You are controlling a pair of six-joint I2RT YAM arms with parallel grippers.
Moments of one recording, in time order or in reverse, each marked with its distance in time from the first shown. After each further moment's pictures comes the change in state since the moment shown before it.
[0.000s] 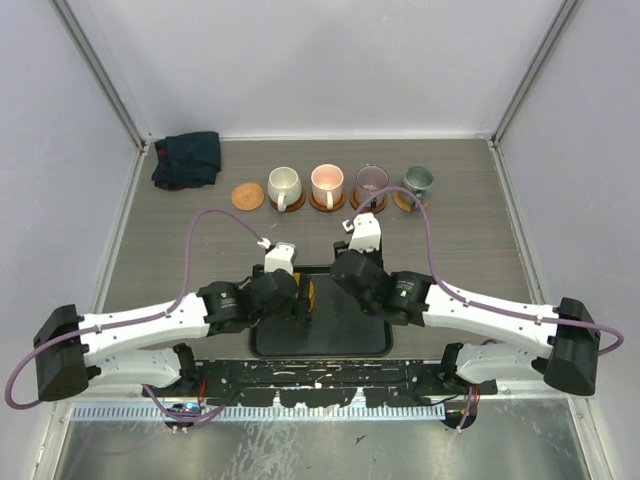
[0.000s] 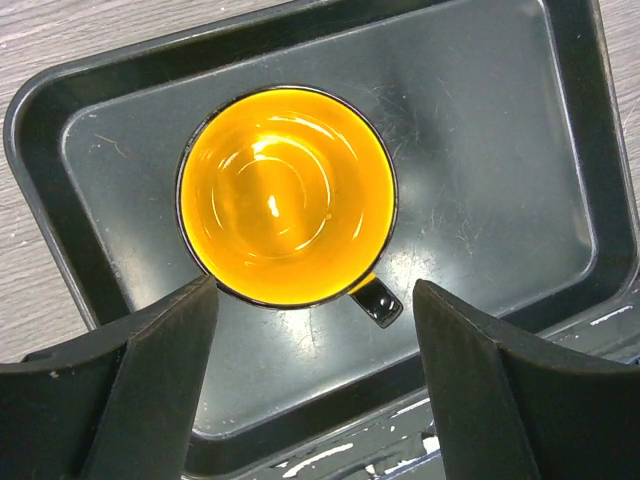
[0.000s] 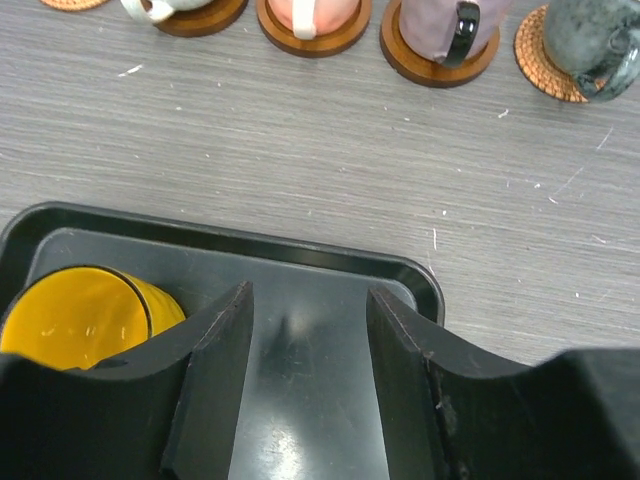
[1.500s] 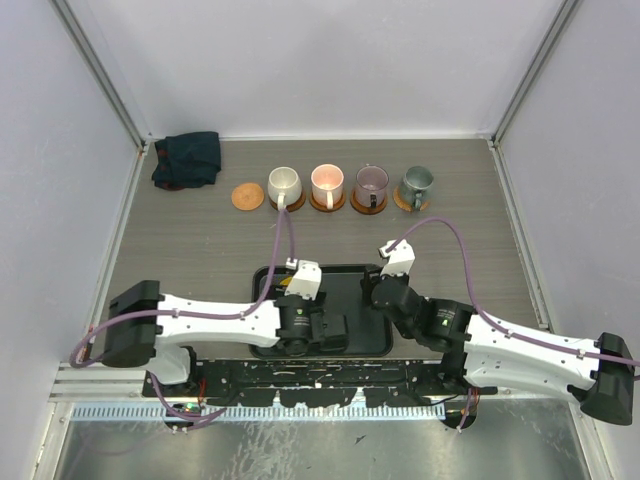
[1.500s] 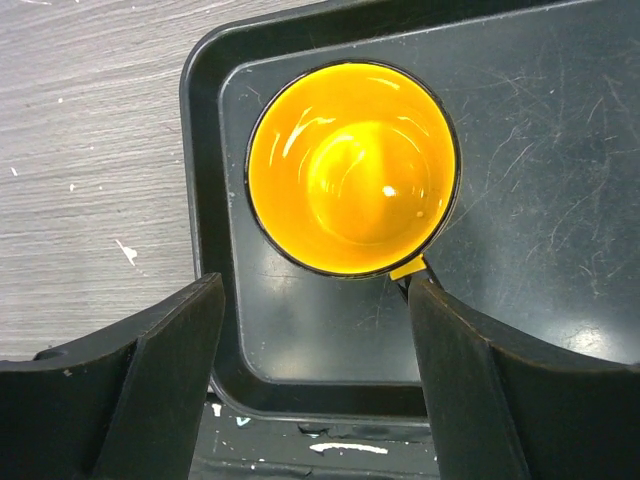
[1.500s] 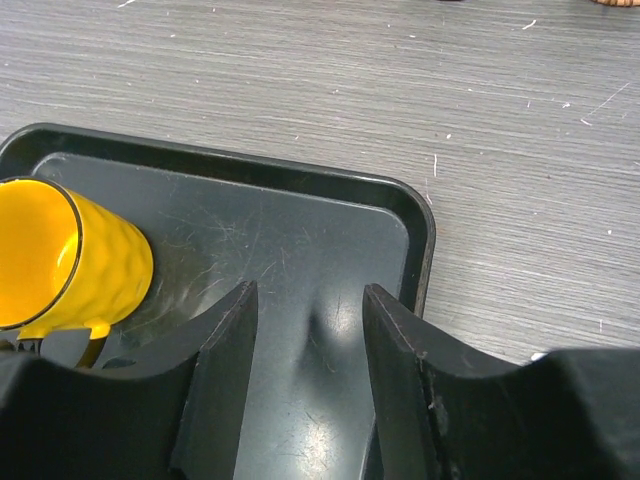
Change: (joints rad) left arm -0.317 0.485 0.432 -0.697 -0.464 -0.532; right arm 0.000 -0.377 -0.349 0.042 -0.110 0.047
